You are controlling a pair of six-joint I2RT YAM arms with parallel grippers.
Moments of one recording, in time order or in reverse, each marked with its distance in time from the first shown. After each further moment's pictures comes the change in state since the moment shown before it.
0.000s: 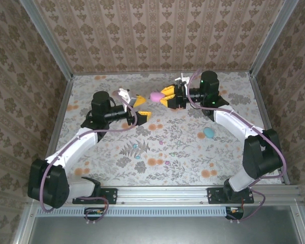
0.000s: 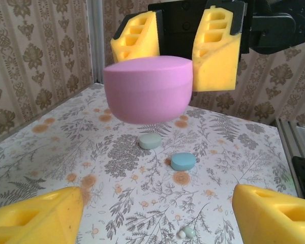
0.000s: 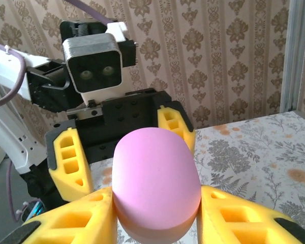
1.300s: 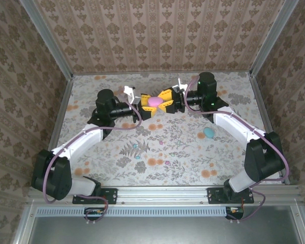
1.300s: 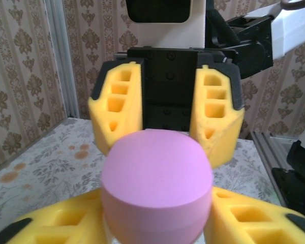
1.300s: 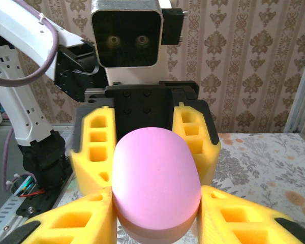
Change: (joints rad) left arm -0.059 0.090 0.034 0.227 0.081 -0.079; right arm 0.038 -0.031 -0.003 -0.083 -0.016 -0.227
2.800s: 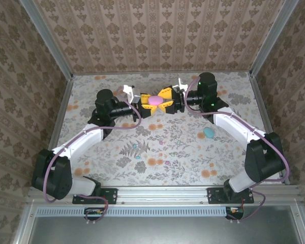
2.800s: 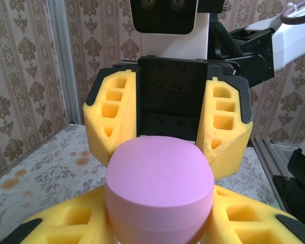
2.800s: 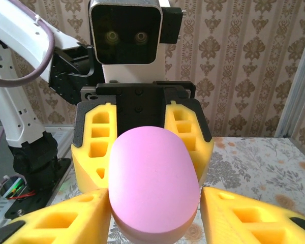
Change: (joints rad) left arm -0.002 0.002 0.000 0.049 -0.008 -0.039; right arm 0.002 -0.009 -0.010 0.034 0.036 0.002
